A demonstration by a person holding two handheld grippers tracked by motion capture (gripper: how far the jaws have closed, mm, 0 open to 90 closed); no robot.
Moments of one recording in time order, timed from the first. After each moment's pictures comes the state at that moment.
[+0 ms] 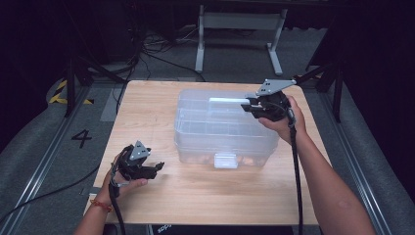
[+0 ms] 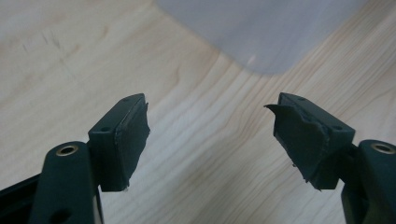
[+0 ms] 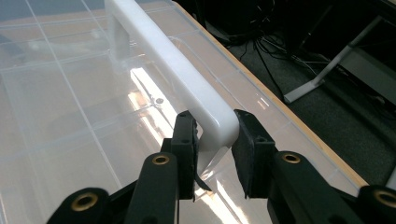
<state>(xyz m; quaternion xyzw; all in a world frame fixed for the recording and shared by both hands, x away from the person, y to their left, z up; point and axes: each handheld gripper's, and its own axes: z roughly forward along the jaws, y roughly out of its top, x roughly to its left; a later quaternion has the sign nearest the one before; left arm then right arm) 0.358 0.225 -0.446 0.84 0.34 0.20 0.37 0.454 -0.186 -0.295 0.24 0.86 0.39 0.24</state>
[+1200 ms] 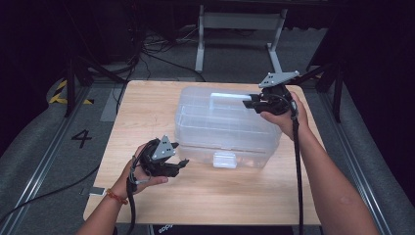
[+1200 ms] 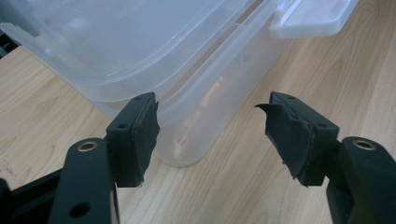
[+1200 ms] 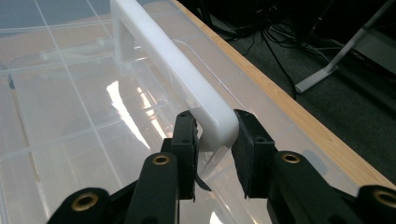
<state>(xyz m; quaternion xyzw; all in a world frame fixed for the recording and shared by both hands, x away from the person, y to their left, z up) 0.352 0.158 -0.399 0.87 0.22 0.19 0.39 0.466 -0.192 -0.285 0.26 0.85 0.40 0.21</state>
